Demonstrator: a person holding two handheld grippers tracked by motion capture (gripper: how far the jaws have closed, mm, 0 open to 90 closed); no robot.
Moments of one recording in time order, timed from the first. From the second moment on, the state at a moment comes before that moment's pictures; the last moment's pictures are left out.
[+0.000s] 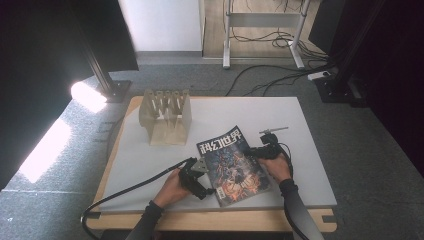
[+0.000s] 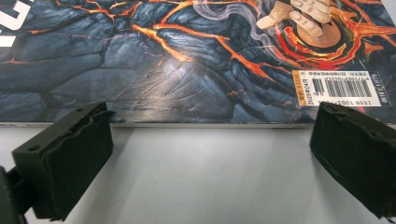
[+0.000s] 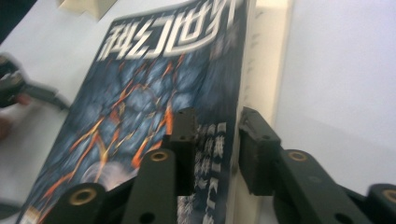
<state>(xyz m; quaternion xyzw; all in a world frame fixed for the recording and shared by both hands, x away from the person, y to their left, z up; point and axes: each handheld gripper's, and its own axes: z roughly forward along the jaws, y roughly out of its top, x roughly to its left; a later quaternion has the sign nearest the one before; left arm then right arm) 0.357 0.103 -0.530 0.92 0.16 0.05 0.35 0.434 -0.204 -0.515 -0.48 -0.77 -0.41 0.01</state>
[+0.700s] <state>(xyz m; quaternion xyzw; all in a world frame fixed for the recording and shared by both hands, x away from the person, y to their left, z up) 0.372 0.113 -0.521 0.91 0.22 0.03 0.35 0.410 -0.180 -0.468 -0.40 -0.80 -0.44 -0.03</state>
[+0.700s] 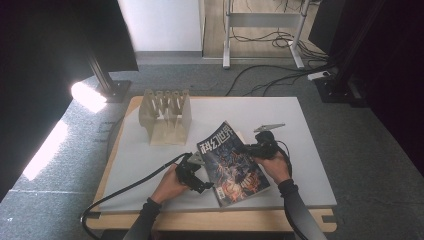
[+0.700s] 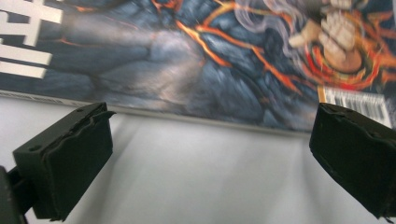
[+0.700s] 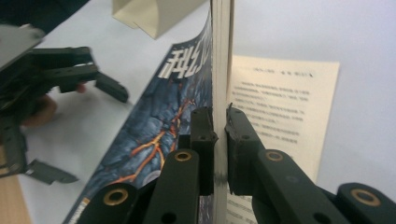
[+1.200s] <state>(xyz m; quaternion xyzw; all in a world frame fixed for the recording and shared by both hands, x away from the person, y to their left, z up) 0.392 0.119 -0.521 0.89 0.26 0.01 0.37 0.391 -0.174 -0.438 -0.37 -0.81 -0.45 -0.06</state>
